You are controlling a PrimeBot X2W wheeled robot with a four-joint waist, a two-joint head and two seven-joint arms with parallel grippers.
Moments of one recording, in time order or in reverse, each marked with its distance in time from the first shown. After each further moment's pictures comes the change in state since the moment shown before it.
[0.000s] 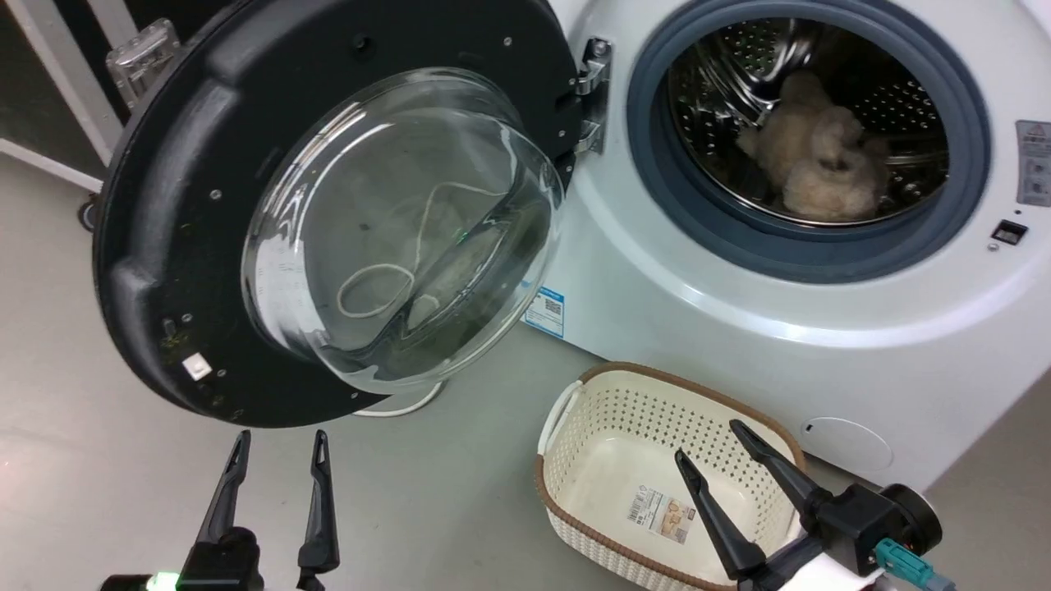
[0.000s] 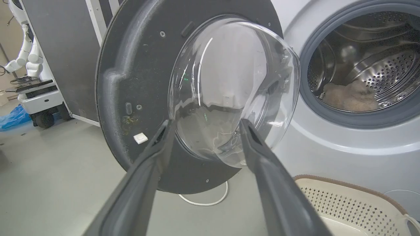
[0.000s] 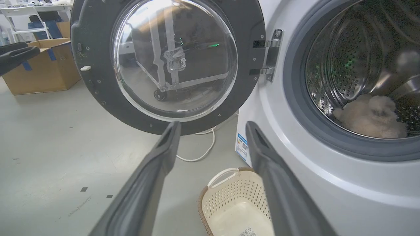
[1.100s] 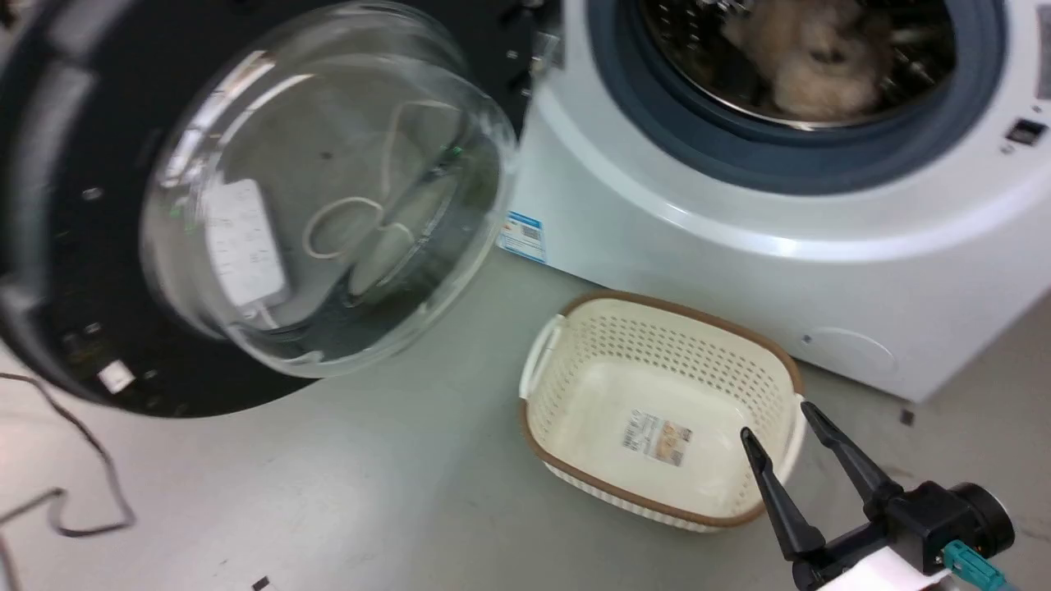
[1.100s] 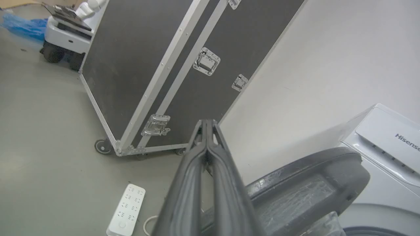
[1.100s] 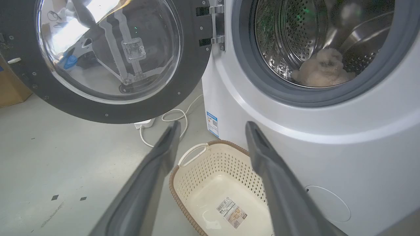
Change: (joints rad) left arm -0.541 0.235 0.545 0.169 -0.774 -0.108 0.255; right arm 0.028 -0.063 -0.059 -0.043 0.029 0.000 -0.043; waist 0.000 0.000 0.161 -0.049
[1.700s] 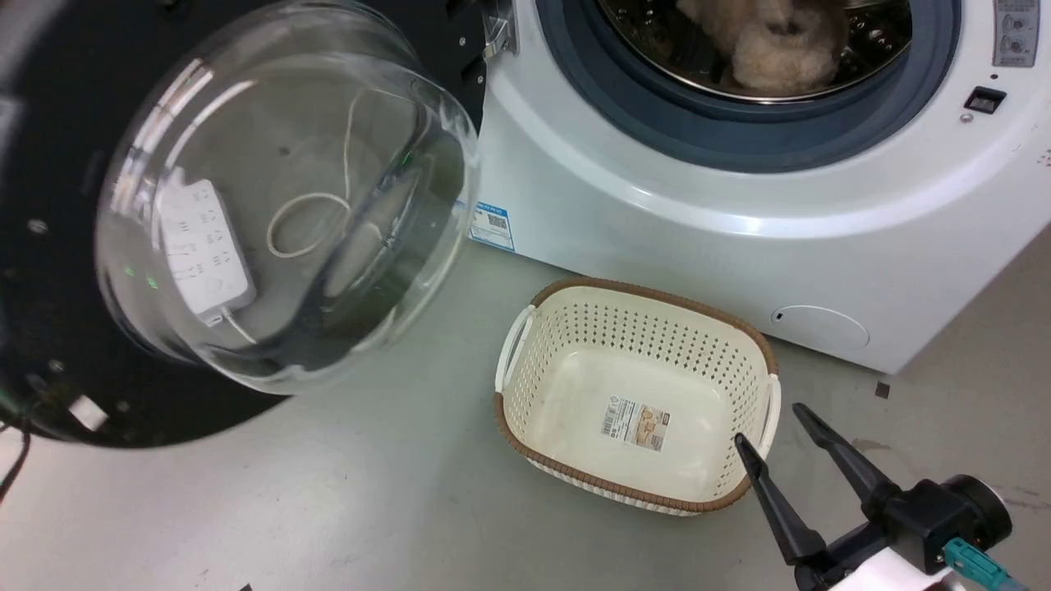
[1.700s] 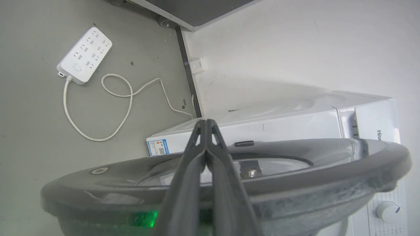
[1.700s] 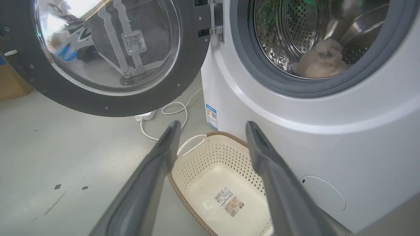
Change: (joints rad) left arm -0.115 0.074 0.138 0.376 -0.449 0.091 0.582; right arm -0.017 -0.037 0.021 0.001 0.011 0.000 0.000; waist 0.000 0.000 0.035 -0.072
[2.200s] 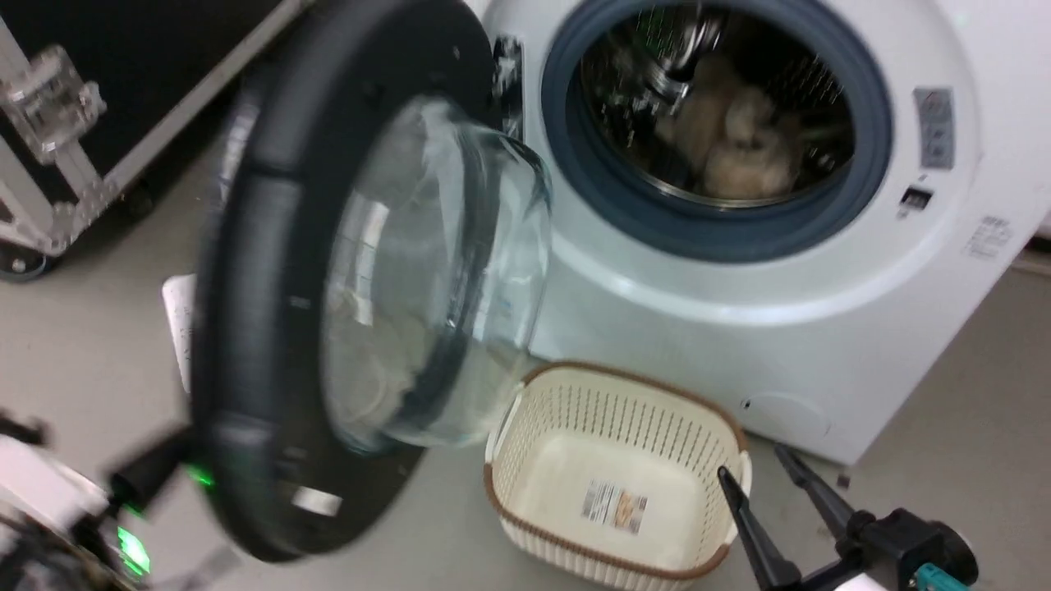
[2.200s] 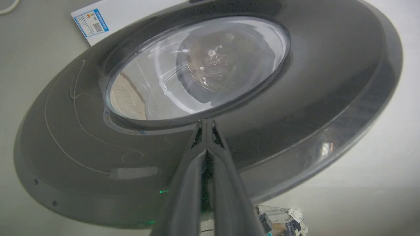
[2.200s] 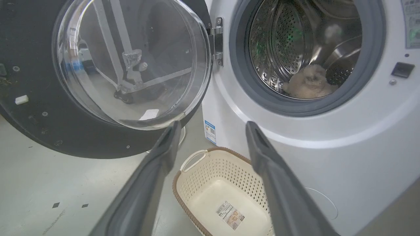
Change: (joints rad) left arm 0.290 -0.198 -0.149 -0.309 -0.151 -0.007 0.398; right arm 0.047 0.099 -0.040 0.069 -0.008 0.000 0.000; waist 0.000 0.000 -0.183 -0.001
